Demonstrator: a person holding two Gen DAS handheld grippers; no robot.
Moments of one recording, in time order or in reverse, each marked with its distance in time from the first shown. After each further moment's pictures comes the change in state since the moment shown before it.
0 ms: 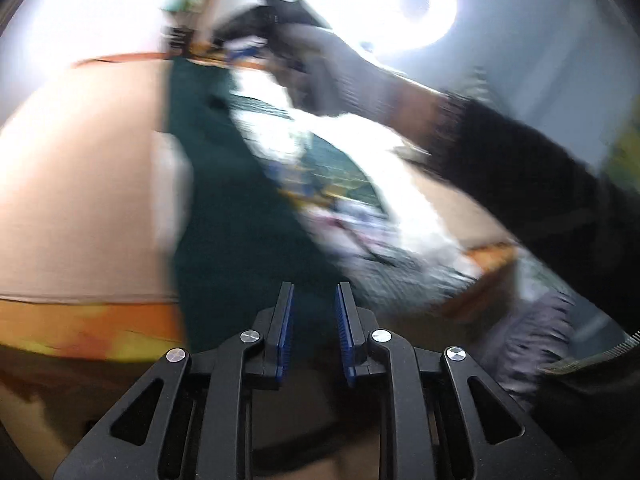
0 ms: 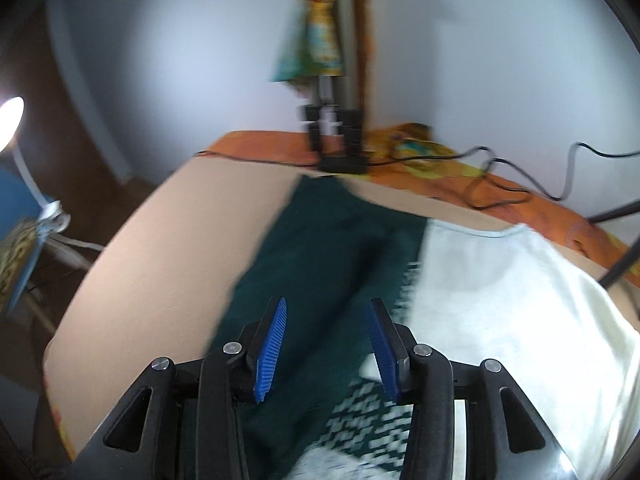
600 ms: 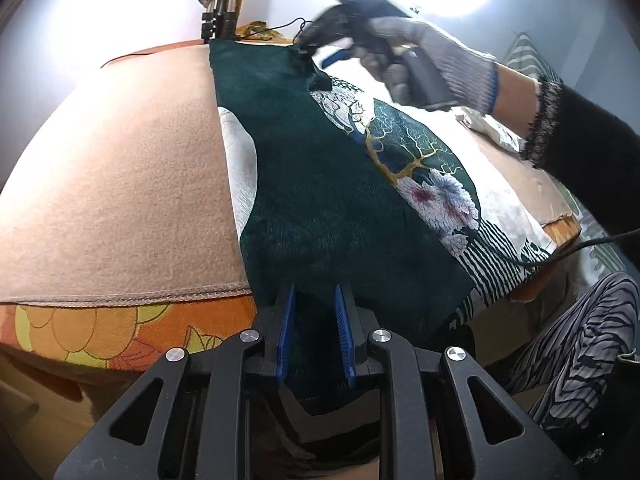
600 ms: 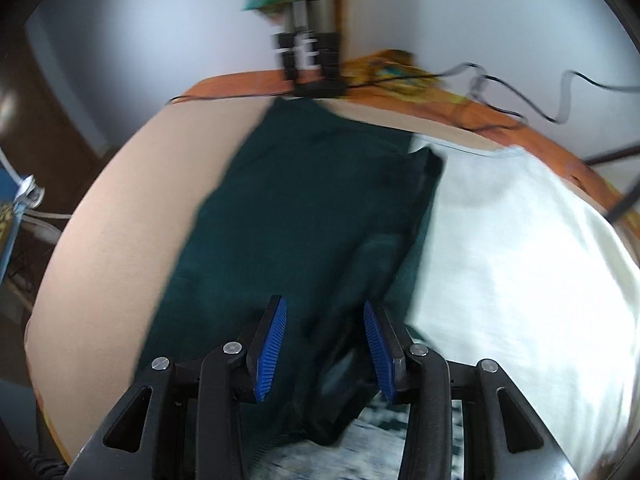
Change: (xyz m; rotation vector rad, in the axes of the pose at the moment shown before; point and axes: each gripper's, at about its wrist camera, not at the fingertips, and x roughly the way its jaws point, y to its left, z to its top) left arm 0.025 0.008 -0.008 0.062 0.074 0.158; right arm 0.013 -0.043 -0.040 0.124 0.149 -0.169
